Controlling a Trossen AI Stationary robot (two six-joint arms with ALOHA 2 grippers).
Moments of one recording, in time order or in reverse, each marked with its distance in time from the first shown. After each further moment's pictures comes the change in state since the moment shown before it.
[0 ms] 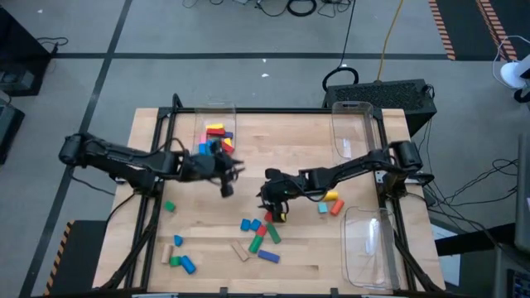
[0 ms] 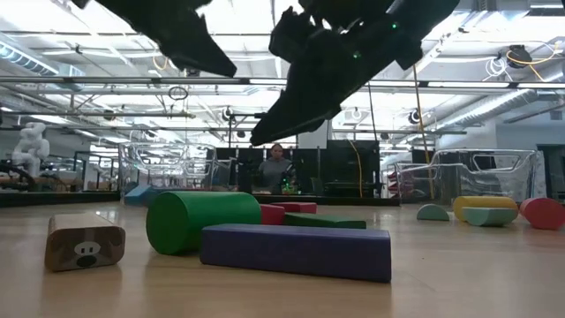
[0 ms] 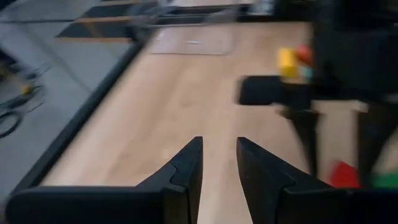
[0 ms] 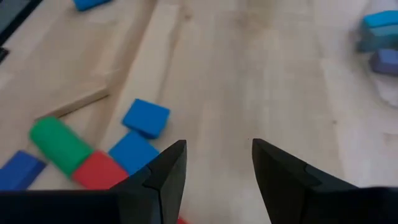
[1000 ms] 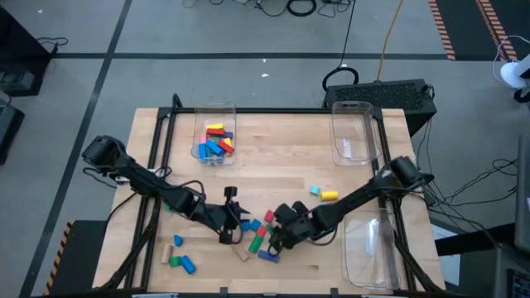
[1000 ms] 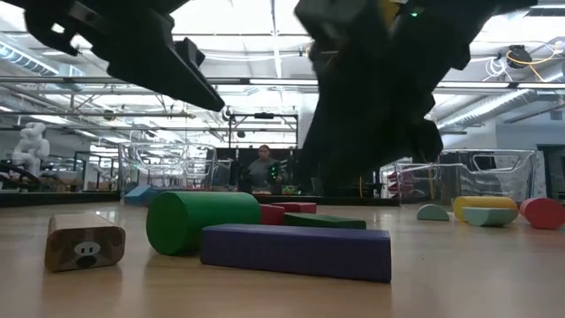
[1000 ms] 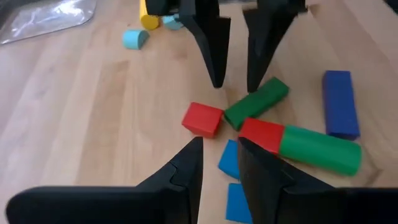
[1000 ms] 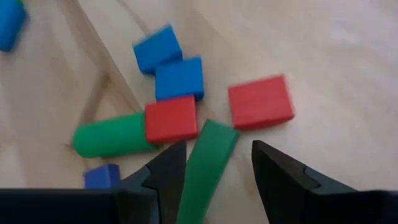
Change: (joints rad) left arm -0.352 0.329 0.000 0.159 0.000 -0.054; right arm 0.328 0.096 0.105 -0.342 0.419 1.073
